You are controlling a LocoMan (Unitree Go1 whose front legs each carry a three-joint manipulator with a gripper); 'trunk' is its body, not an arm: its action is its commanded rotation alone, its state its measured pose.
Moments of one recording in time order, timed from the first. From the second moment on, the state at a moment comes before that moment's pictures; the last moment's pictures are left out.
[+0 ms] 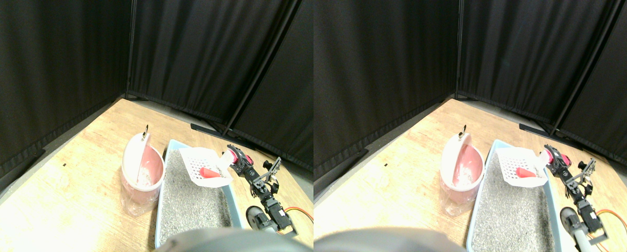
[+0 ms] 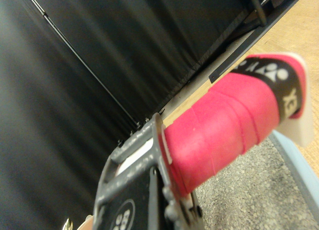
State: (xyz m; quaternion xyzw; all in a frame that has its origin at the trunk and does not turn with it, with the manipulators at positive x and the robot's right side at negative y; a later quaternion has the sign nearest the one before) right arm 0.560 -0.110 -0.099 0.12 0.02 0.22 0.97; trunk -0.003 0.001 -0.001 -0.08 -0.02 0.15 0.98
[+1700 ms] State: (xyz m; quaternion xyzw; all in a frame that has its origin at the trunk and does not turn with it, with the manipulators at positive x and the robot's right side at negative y) right arm 0.579 -0.044 -0.085 -0.10 0.07 0.27 0.96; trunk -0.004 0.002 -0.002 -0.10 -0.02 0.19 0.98
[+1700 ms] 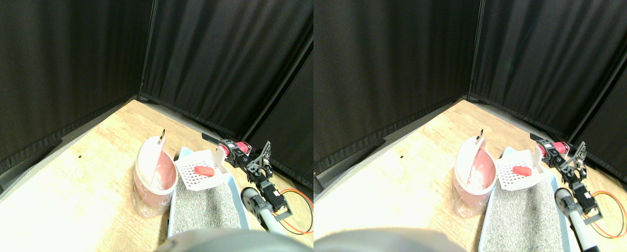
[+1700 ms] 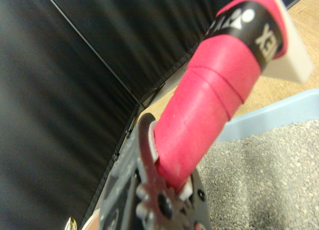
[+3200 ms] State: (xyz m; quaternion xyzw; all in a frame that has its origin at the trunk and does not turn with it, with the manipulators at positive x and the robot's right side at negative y) right arm 0.590 -0.021 -0.072 -0.22 0.04 0.25 0.94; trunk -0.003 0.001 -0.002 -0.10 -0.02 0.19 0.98
